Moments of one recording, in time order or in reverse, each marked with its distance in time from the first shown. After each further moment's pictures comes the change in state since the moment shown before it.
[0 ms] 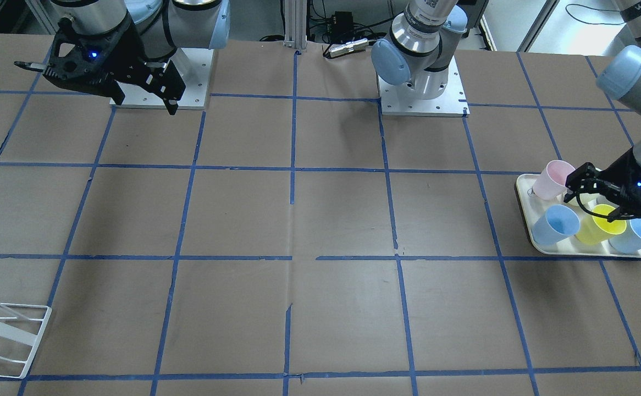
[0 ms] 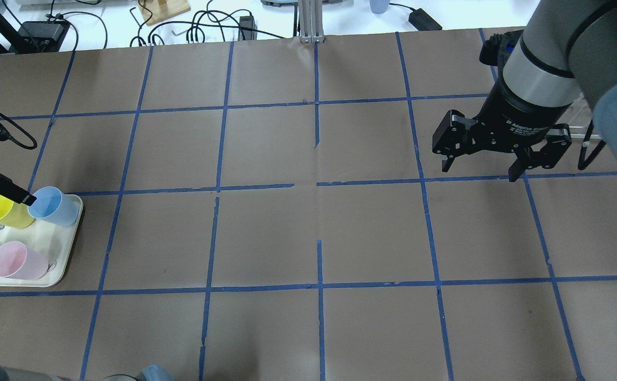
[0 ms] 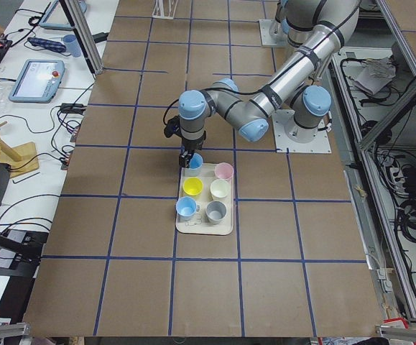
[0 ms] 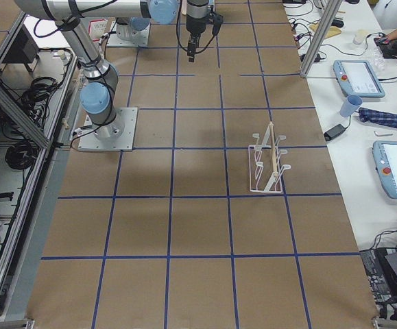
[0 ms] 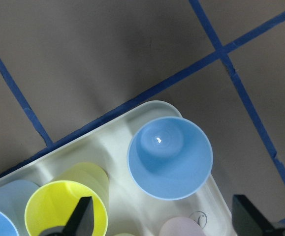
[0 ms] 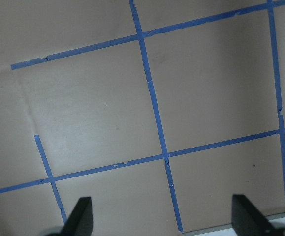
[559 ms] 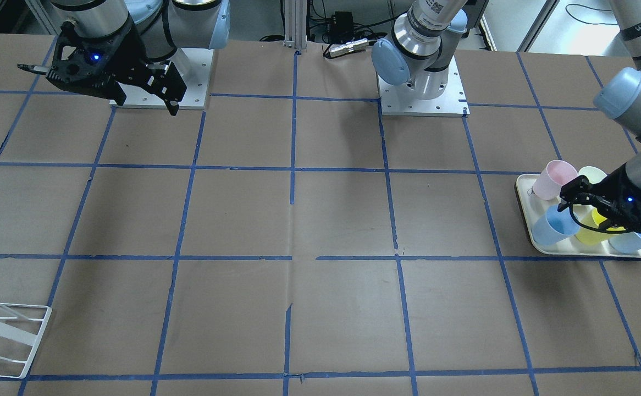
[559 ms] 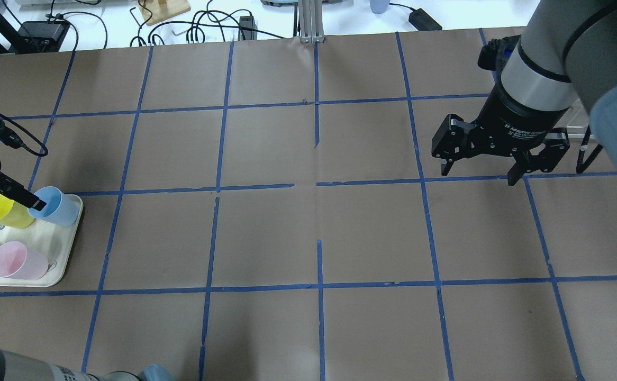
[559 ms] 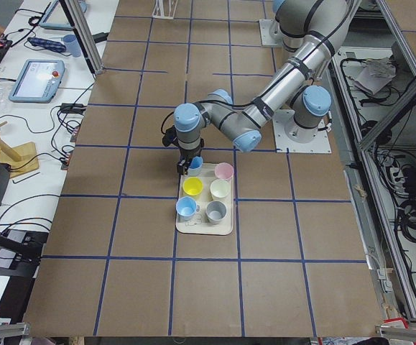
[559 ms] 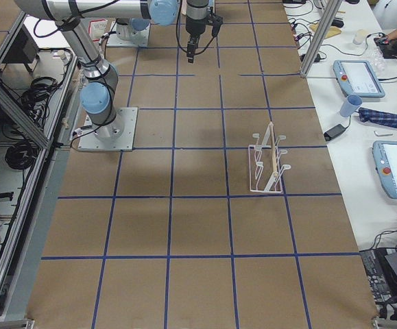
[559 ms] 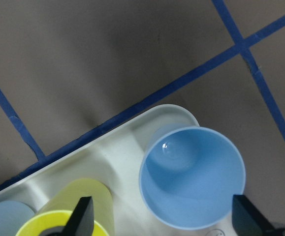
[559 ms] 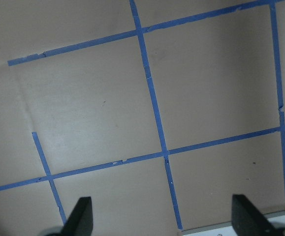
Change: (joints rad) left arm 0.001 -0.078 0.011 0.021 0.008 0.010; right arm 0.000 -0.001 0.014 0.000 0.000 0.000
